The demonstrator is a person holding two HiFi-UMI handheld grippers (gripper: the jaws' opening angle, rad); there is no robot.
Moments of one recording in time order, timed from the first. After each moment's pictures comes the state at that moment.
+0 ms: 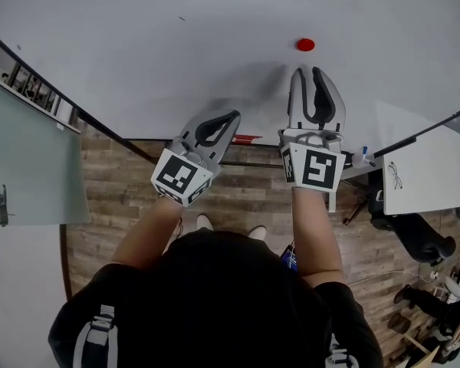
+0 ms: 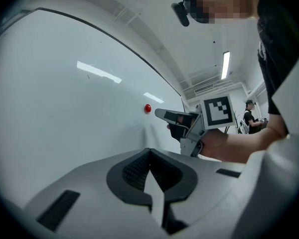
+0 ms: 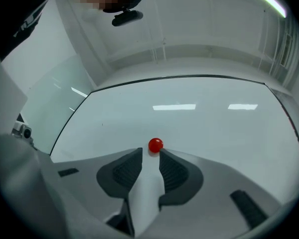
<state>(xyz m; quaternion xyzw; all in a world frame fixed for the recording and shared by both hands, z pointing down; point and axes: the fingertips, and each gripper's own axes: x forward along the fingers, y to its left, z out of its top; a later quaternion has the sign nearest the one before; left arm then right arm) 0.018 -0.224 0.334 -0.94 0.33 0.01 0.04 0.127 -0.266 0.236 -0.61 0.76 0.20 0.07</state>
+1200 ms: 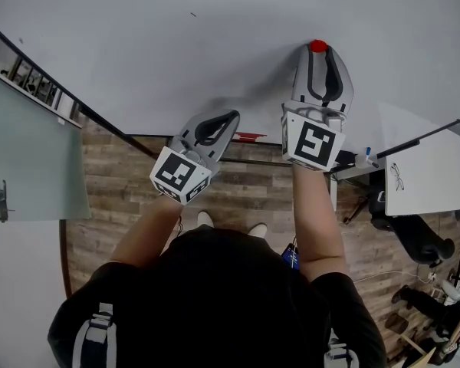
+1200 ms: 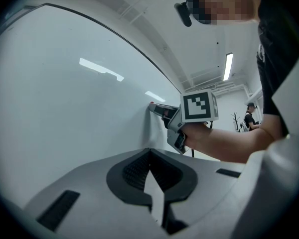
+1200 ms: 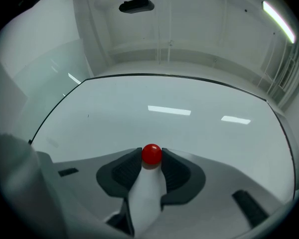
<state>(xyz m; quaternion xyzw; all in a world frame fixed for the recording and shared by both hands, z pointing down) 0.000 -0.228 0.344 -0.94 0.33 0.01 0.02 0.122 -0.300 0.209 -0.66 0.71 0.25 0.05</state>
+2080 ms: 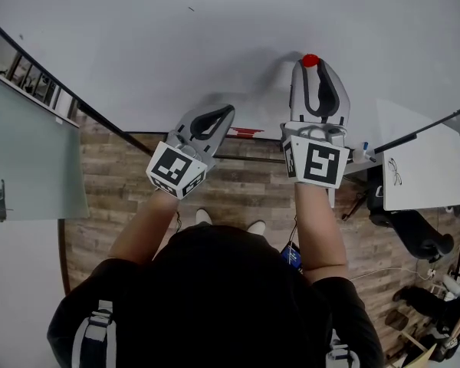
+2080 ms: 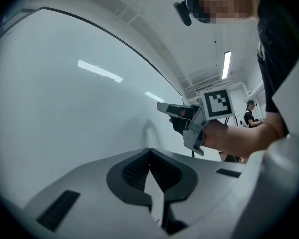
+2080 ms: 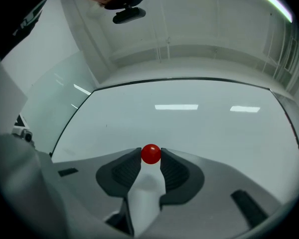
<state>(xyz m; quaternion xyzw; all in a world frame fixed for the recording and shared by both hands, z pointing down) -0.003 -0.223 0.343 -0.94 0.34 0.00 0.03 0.114 -0.260 0.226 -0.61 0.76 0.21 0.06</state>
